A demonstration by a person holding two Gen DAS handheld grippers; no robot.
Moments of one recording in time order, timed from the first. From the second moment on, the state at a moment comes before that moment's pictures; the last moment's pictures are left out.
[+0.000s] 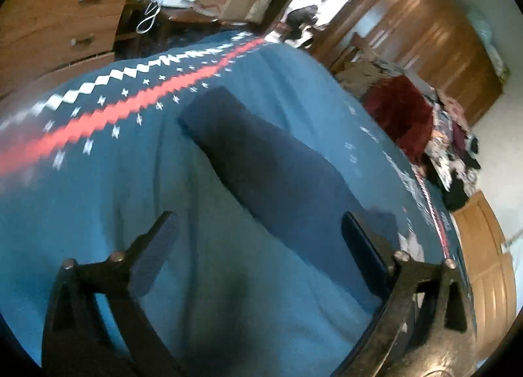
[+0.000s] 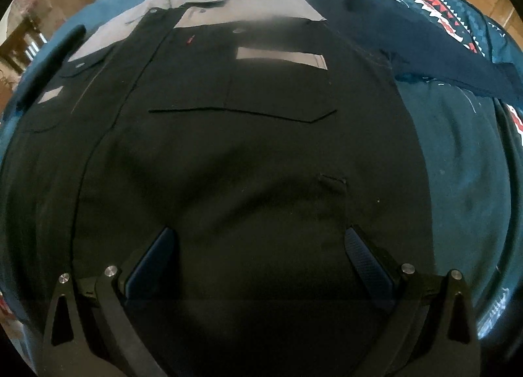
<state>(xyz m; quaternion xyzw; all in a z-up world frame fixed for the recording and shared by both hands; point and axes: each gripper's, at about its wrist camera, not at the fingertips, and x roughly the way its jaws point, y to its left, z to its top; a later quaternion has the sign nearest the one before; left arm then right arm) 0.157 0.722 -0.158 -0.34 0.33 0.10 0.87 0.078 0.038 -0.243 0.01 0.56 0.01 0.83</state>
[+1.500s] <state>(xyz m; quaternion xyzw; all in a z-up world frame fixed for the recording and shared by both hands) 0.211 0.277 -0.018 -0.23 0.23 -0.38 0.87 0.053 -0.020 -0.196 0.14 0.50 0.04 0.85</state>
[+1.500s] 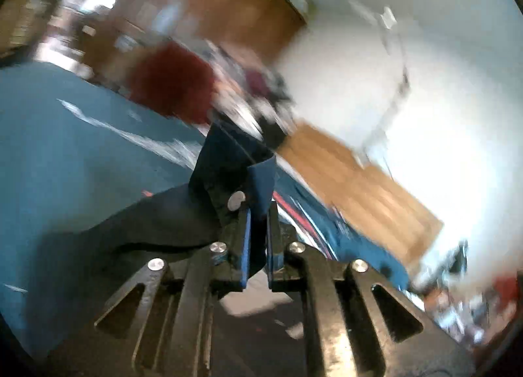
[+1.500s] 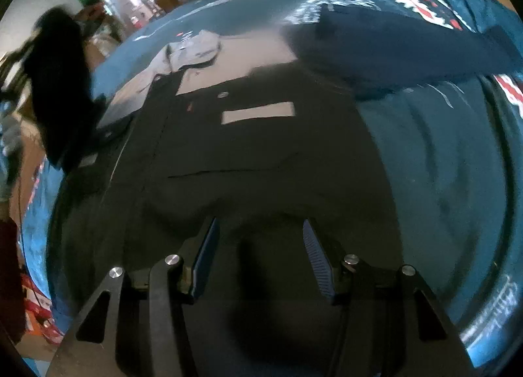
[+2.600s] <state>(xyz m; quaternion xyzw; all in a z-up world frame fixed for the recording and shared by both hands) 0.161 0.452 -0.199 -0.34 0.31 -0.13 0.88 0.280 0.005 -0.216 0.17 0.52 0.13 0.83</state>
